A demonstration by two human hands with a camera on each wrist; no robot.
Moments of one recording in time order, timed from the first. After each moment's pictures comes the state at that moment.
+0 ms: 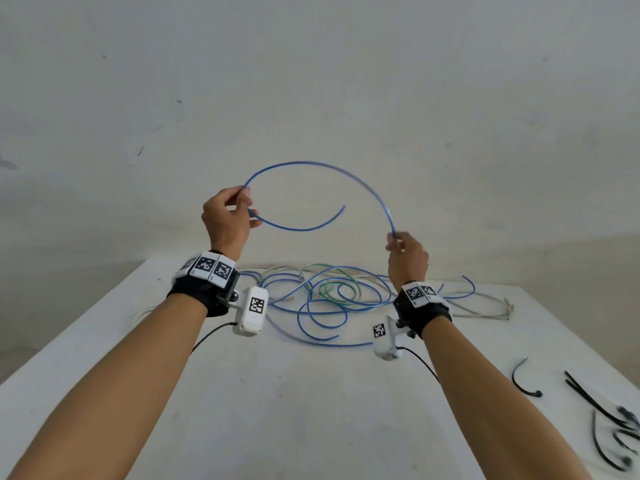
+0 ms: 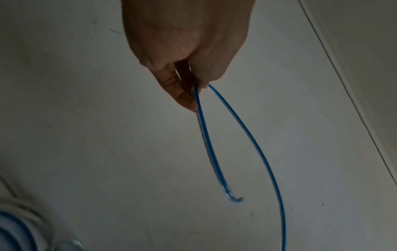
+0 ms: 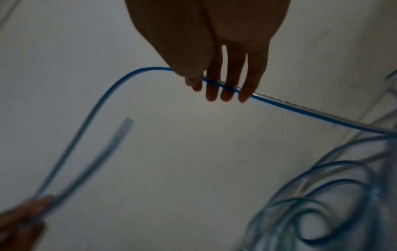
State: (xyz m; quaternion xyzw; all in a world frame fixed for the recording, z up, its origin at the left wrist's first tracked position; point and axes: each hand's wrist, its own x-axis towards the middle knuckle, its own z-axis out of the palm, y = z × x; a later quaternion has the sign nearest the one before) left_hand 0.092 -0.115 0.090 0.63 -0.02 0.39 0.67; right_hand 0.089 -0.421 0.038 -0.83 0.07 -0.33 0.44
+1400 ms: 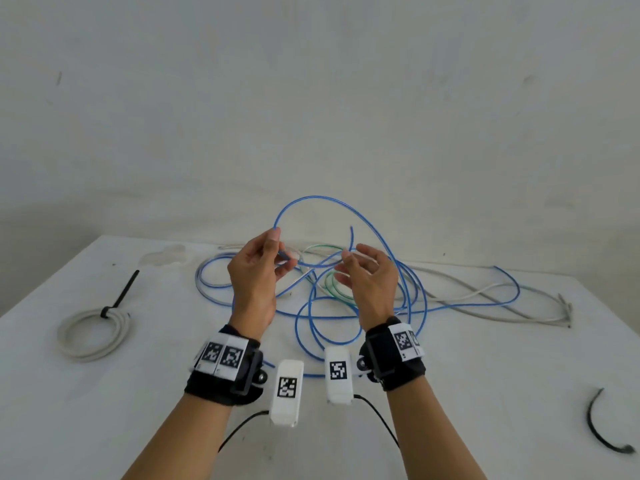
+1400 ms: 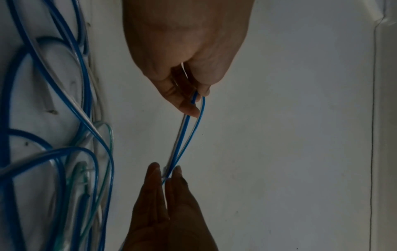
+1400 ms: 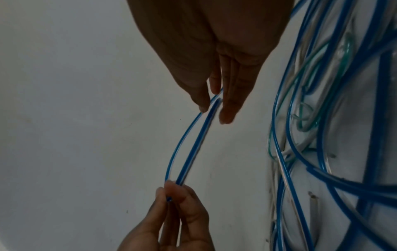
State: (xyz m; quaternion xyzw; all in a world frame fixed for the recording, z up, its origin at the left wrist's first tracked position) left_hand 0.142 -0.179 -0.033 0.46 0.07 0.18 0.87; right_hand 0.150 -0.337 -0.052 -0.61 0.07 -0.16 0.78
